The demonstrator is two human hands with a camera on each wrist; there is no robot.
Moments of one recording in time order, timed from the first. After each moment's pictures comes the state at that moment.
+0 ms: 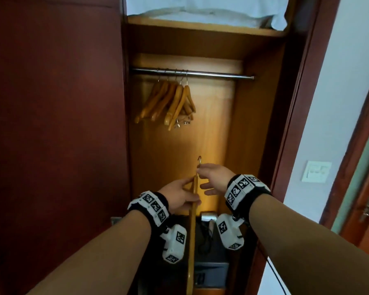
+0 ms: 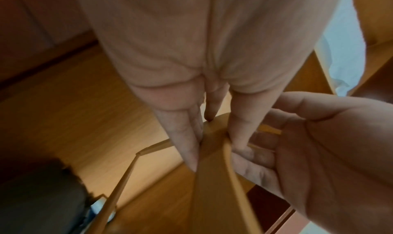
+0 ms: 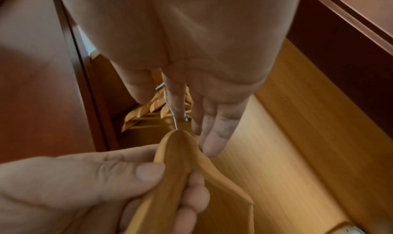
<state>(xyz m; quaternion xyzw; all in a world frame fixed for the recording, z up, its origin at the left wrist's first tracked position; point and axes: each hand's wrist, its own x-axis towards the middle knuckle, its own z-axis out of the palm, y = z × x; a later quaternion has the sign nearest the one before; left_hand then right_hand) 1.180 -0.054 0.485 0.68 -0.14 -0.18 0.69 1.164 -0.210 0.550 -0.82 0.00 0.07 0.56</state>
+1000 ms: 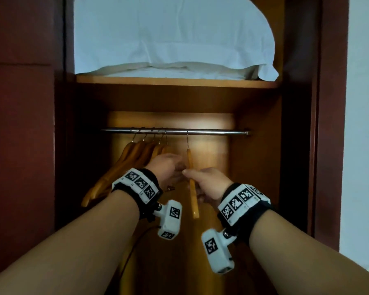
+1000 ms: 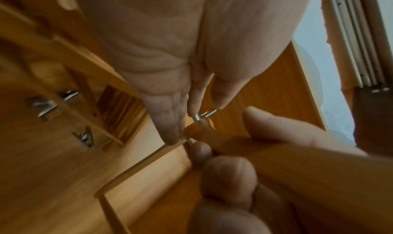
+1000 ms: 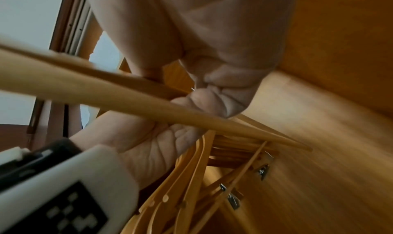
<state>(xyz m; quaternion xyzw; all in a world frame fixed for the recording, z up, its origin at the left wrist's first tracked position) 1.382 -0.123 0.718 0.68 -0.13 0.06 0.72 1.372 -0.271 0.685 -0.76 -0.14 -0.07 0.63</state>
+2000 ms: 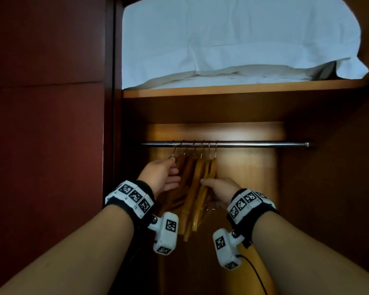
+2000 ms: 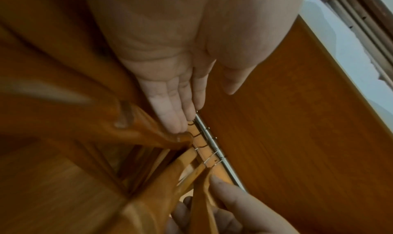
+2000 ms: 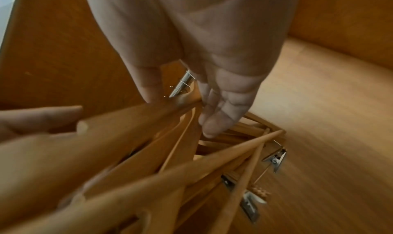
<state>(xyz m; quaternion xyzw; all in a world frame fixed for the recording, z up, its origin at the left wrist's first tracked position) 1.427 0.003 0.734 0.67 -0.04 0.18 0.72 1.481 -0.182 0.702 -0.75 -0.10 -0.02 0.66</state>
